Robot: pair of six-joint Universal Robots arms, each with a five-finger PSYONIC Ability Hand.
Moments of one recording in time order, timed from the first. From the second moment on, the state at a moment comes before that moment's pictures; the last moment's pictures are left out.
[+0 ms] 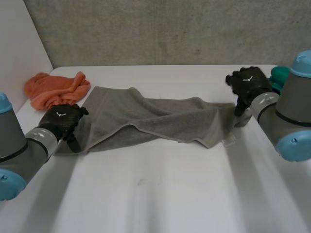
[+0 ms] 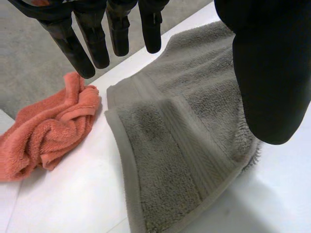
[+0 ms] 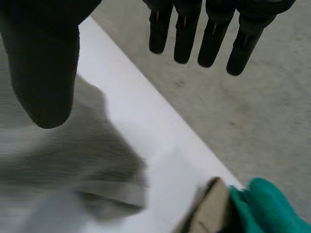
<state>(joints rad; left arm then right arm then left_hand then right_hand) 4.54 -1.93 -1.70 3.30 -1.44 3.52 1.89 -1.07 1.29 -0.02 1.53 2.62 0.27 0.25 0.27 0.25 0.07 0.39 0.39 0.39 0.39 0.22</state>
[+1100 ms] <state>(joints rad) 4.52 -1.92 -1.71 3.21 -1.52 3.51 2.08 -1.36 1.26 -0.02 1.47 2.73 0.22 0.21 0.21 0.21 0.06 1.14 1.18 1.18 1.19 0.99</state>
